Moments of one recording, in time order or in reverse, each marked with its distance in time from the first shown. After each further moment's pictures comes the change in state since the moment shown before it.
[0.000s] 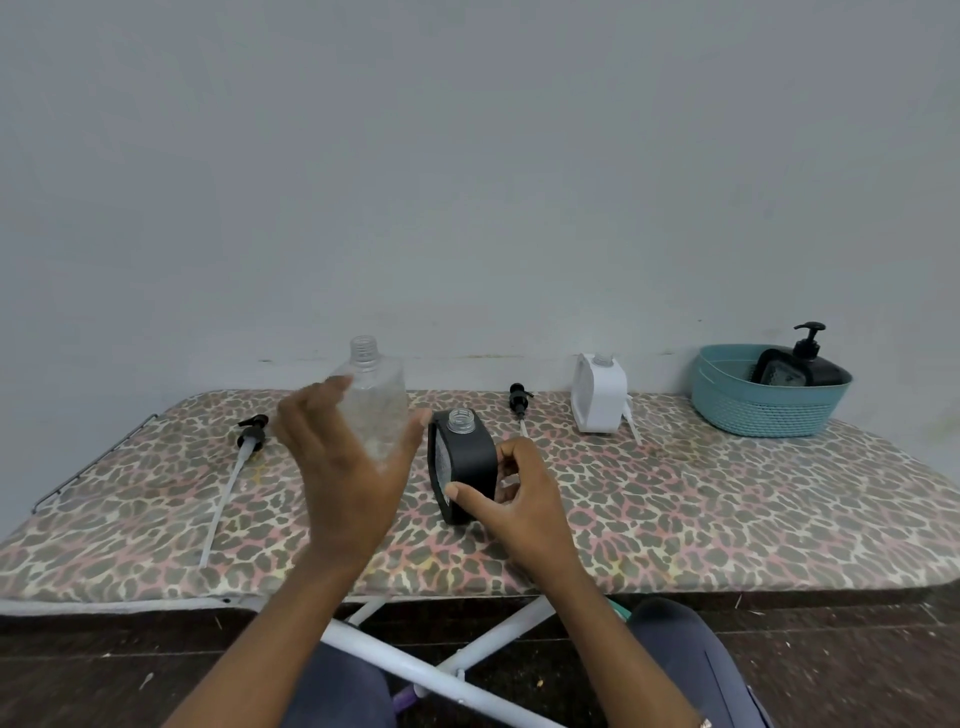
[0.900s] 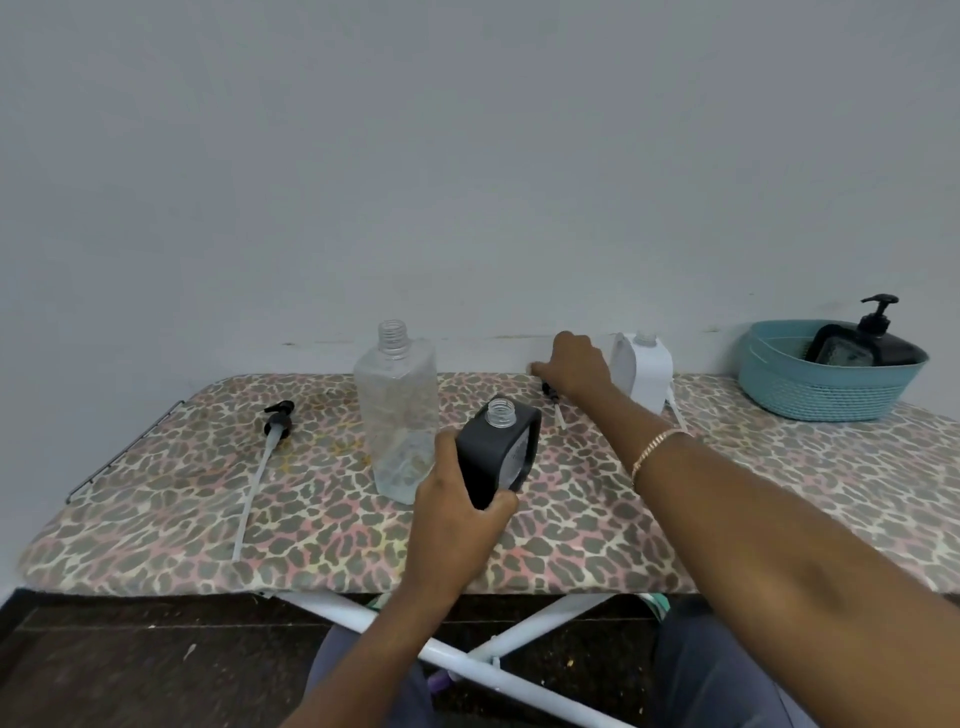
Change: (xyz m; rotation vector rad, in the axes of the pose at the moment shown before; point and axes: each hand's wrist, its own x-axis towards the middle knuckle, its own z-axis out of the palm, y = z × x) left_hand -0.053 0.007 0.026 -0.229 -0.611 -0.392; right_hand 0.213 0.037 -0.015 -0.803 -0.082 0.164
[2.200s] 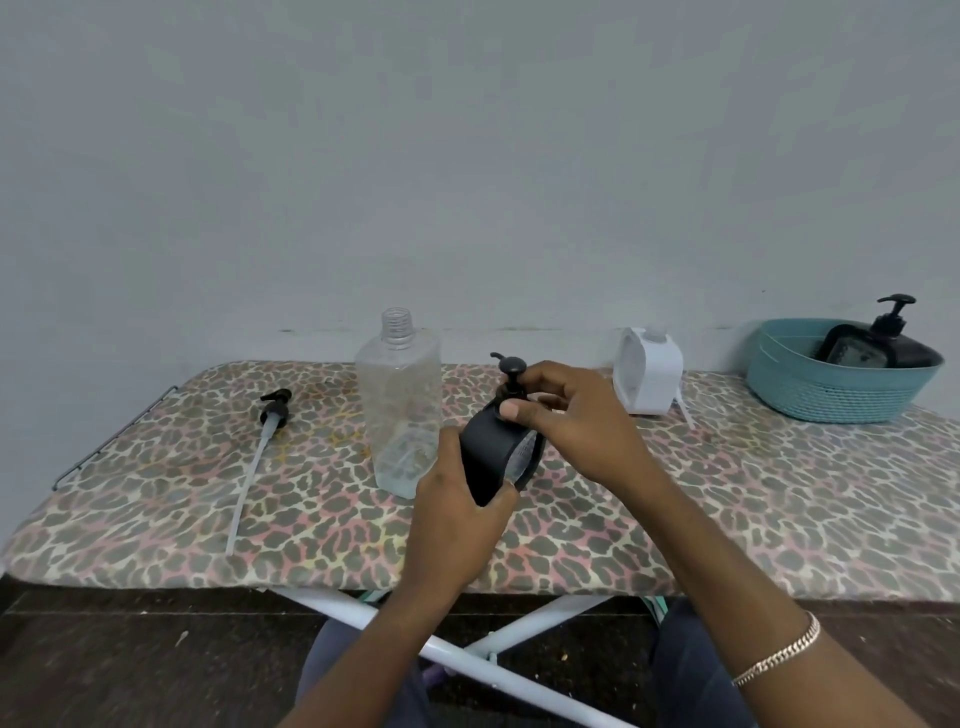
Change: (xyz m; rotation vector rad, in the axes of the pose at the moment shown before) left_hand 0.002 -0.003 0.000 -0.085 -0.016 -0.004; right_hand -0.150 -0.029 -0.039 0.678 -0.068 -0.315
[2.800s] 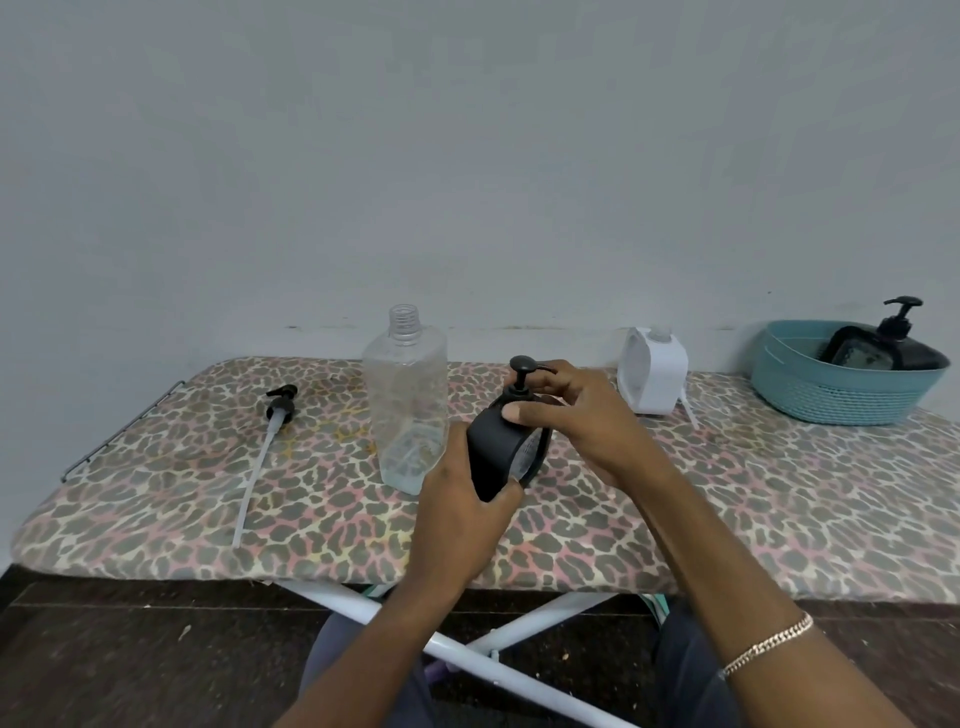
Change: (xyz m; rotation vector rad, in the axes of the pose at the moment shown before) left_hand 0.001 -0.003 0.000 -0.011 0.003 0.021; right_hand 0.007 0.012 0.000 0.272 -0.065 0.112
